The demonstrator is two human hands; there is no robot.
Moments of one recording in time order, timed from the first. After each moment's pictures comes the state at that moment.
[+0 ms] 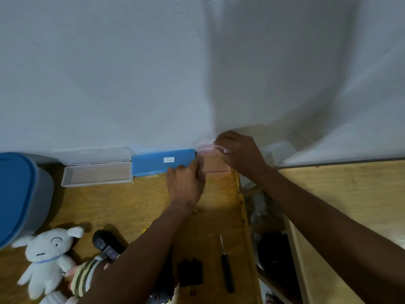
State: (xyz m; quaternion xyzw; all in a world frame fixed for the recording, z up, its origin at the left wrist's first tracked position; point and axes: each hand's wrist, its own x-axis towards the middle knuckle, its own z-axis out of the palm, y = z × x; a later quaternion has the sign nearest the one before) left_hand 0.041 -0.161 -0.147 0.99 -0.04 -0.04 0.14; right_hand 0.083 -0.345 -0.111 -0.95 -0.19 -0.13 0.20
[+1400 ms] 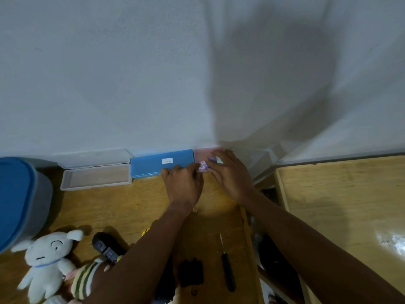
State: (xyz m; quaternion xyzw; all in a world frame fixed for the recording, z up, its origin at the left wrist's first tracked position) left_hand 0.033 -0.160 -0.138 0.99 -0.03 -0.01 0.15; right_hand 0.032 -0.325 -0.167 -0.98 -0.12 -0.06 0.17
